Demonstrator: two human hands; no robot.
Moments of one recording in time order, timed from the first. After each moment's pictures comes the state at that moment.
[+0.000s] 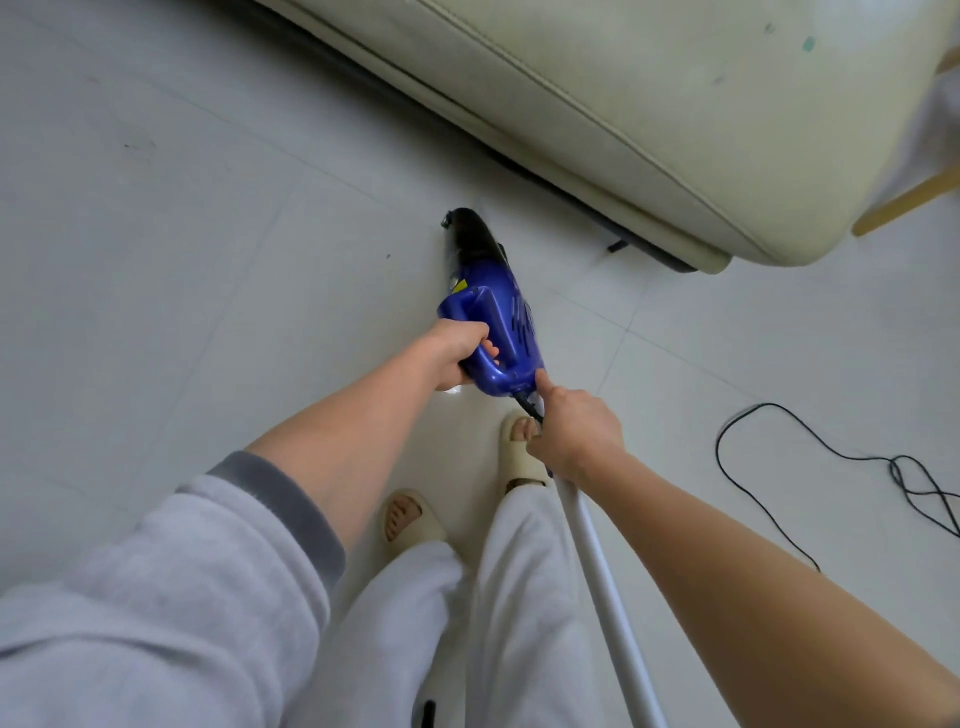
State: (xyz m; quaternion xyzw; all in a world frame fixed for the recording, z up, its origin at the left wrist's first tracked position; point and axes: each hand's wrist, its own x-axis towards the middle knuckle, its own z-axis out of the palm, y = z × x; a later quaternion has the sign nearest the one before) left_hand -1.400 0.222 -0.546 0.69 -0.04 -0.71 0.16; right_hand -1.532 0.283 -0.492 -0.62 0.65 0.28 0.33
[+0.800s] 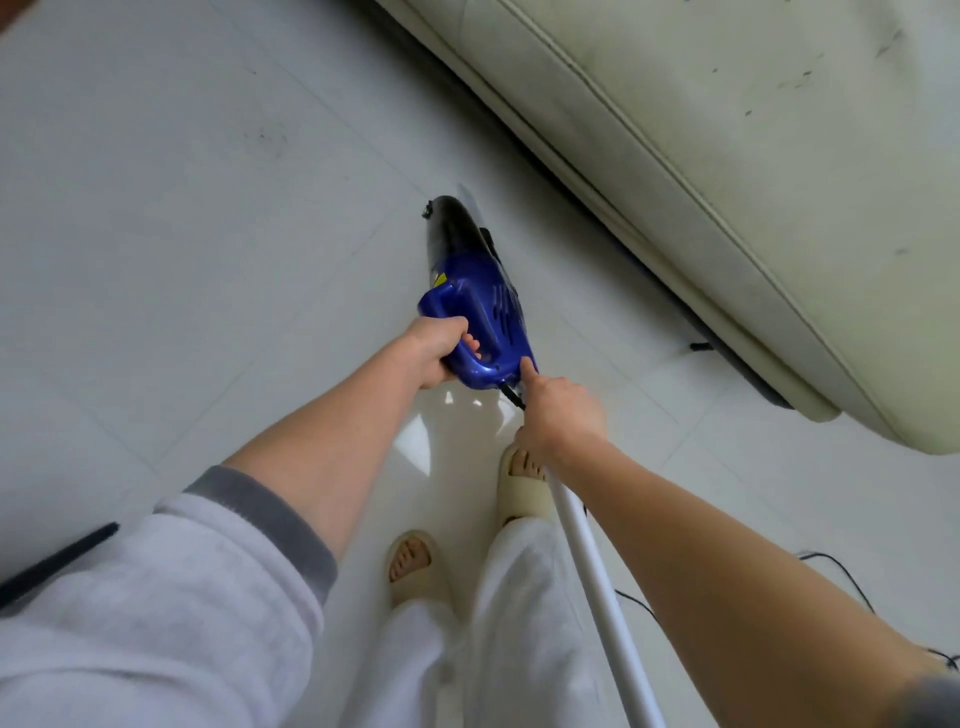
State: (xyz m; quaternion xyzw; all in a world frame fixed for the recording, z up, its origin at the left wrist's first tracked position) left_hand -1.279 0.173 -0.571 0.71 0.08 -0.63 0.30; right_hand -1.425 0.189 -0.528 -0.74 0.52 0.31 0.28
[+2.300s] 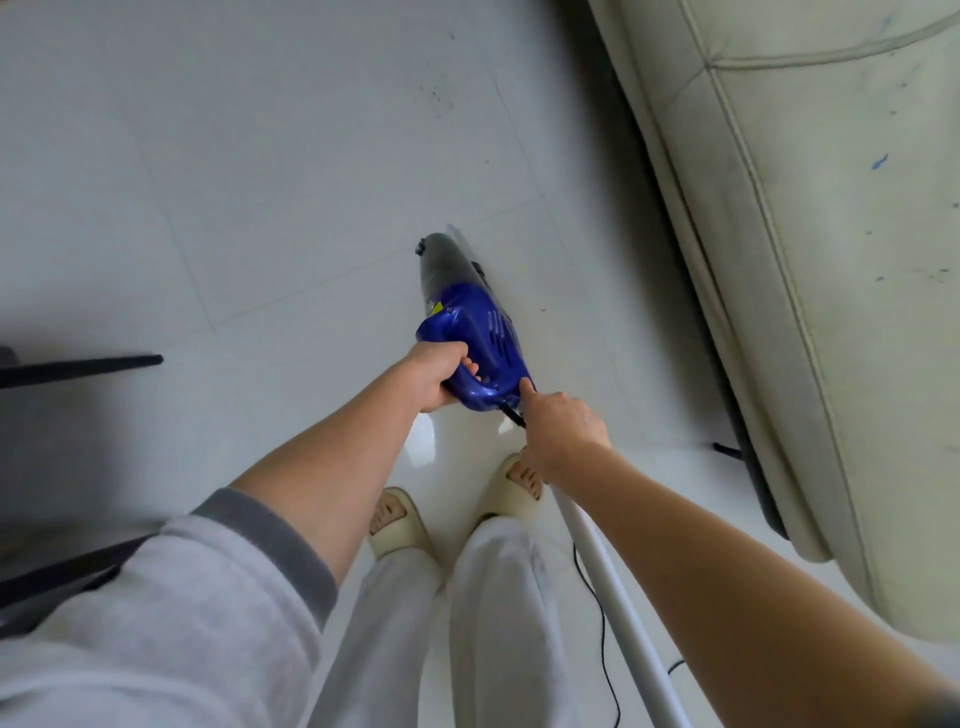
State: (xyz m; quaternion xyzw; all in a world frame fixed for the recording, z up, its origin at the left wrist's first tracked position) left_hand -1.242 0.259 -0.536 0.65 0.26 -0.58 0.42; right_hand -1.376 0.197 -0.483 -0.83 0.31 0.41 0.21
